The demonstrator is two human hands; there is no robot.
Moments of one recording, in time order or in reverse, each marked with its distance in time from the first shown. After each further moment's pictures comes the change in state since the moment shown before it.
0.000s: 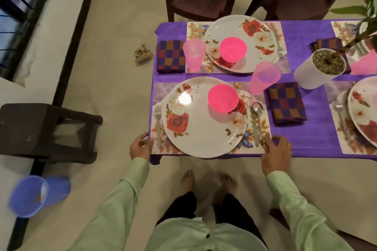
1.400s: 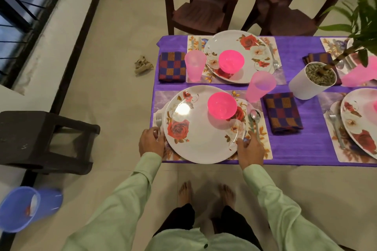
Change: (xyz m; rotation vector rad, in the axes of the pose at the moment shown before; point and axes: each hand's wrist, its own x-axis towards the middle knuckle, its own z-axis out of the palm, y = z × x) left_hand -0.004 0.041 0.033 0.578 0.079 0.454; right_hand 0.000 -0.104 -0.020 0.483 -0.078 0.235
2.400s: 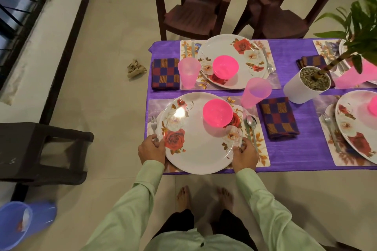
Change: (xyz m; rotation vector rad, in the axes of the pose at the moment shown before) left_hand 0.002 0.033 0.002 -0.155 -0.004 -0.124; right_hand 0.008 -0.016 0.014 0.154 0.068 0.155
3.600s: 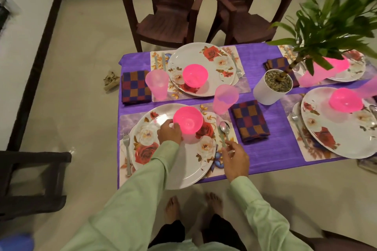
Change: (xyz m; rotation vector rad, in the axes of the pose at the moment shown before) left_hand 0.016 0.100 0.121 -0.112 -0.288 -0.069; right_hand 0.029 0.016 -0.044 -0.094 0.002 -0.097
